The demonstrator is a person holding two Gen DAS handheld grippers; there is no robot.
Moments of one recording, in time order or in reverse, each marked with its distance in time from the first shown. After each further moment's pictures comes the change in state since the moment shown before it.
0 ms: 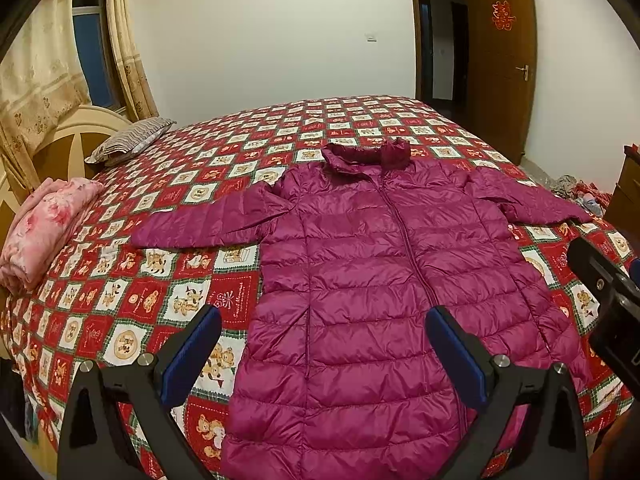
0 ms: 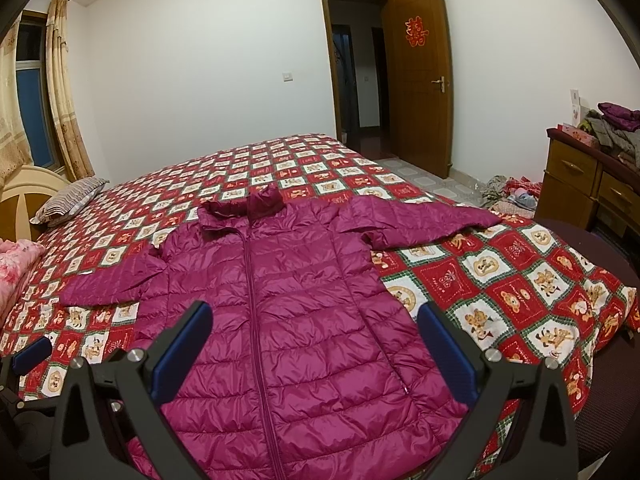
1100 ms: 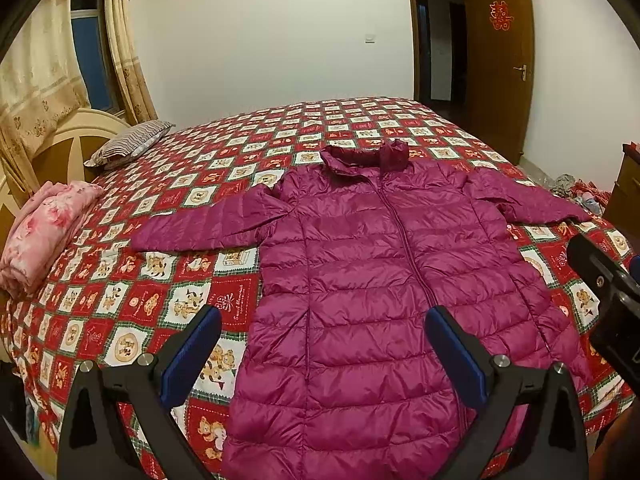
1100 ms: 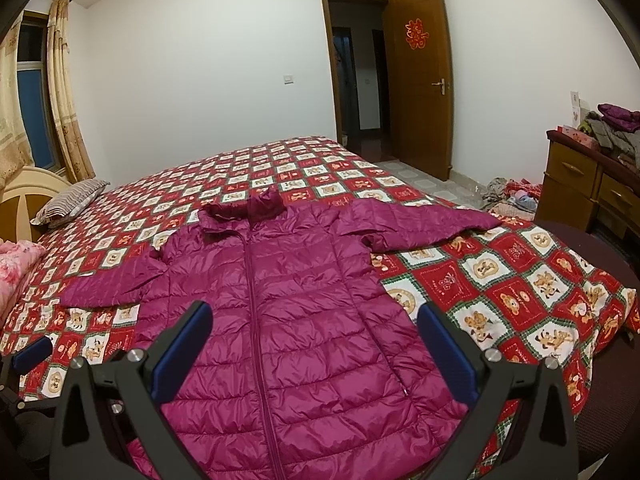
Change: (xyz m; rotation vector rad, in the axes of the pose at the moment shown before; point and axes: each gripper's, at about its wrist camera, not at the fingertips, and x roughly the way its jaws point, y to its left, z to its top) left arm 0.001 0.000 0.002 0.001 -0.003 -0.002; right arm -0.001 0.001 0.000 -0.002 -0.002 0.002
